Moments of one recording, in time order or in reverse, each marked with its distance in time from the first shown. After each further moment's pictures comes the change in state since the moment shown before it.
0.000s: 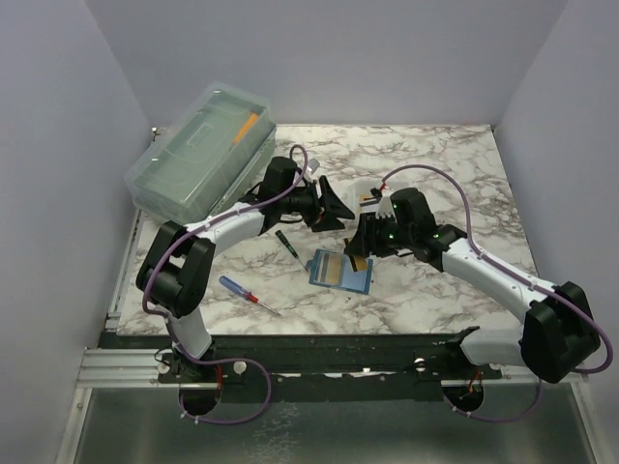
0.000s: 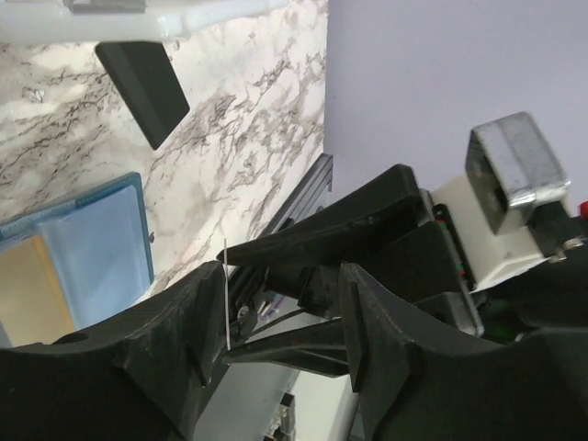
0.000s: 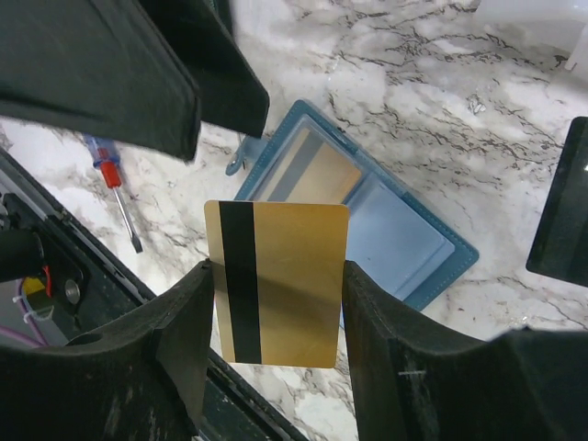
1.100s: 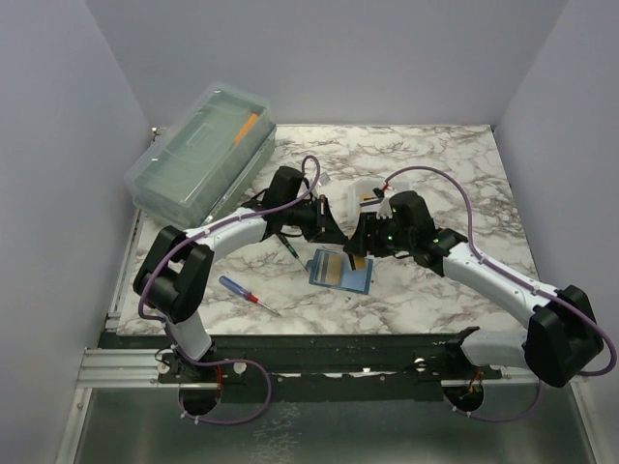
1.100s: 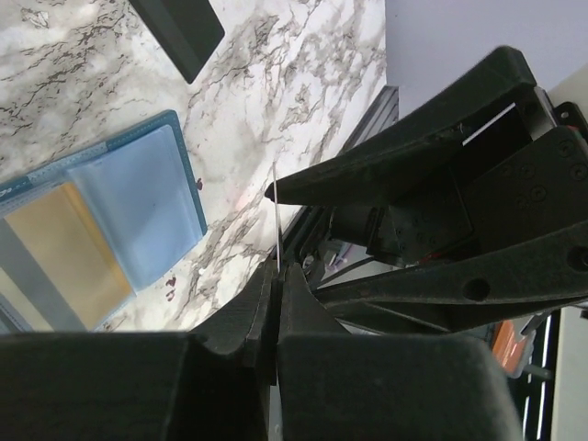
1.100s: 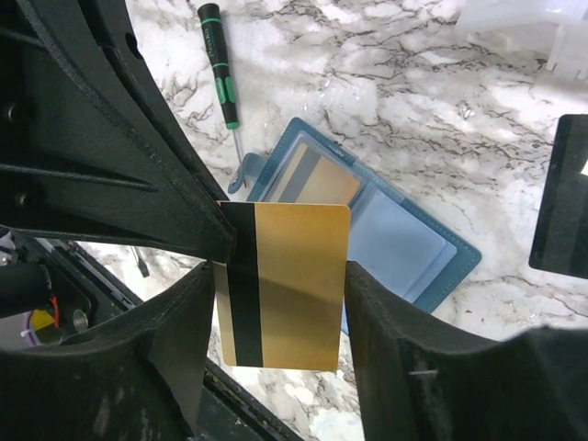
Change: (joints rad) left arm -0.056 -0.053 -0.052 -0.161 0.011 0.274; right arm 0.049 -0.042 -0.034 0.057 0.112 0.079
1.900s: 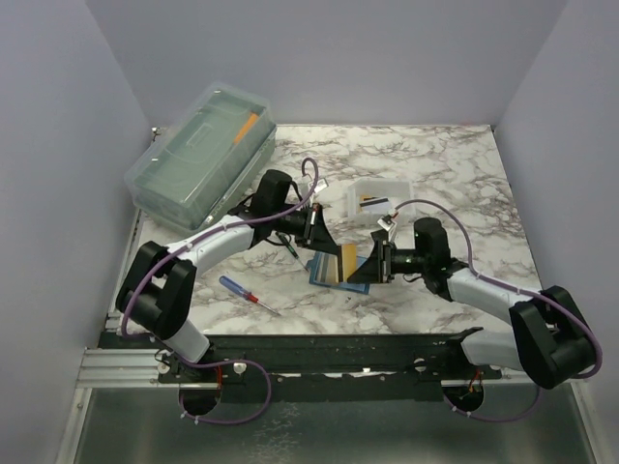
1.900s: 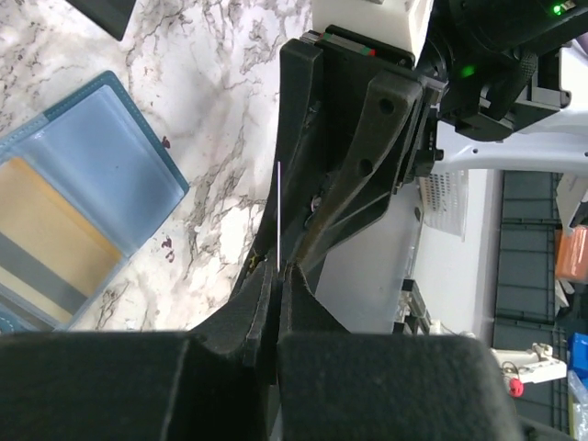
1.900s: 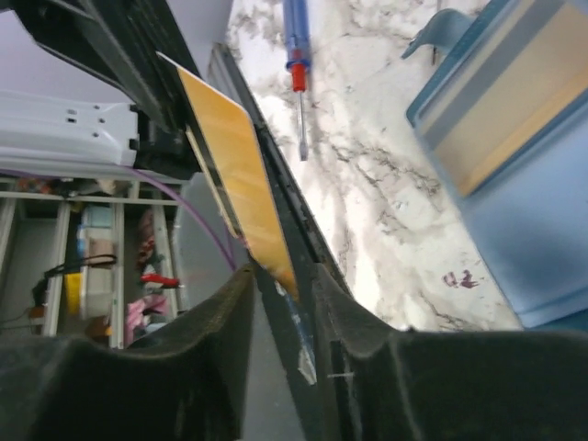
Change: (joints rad) left arm 0.027 -0.132 -0.084 -0.031 0.168 0.257; right arm -0.163 -0.004 -0.383 0.531 -0.707 0.243
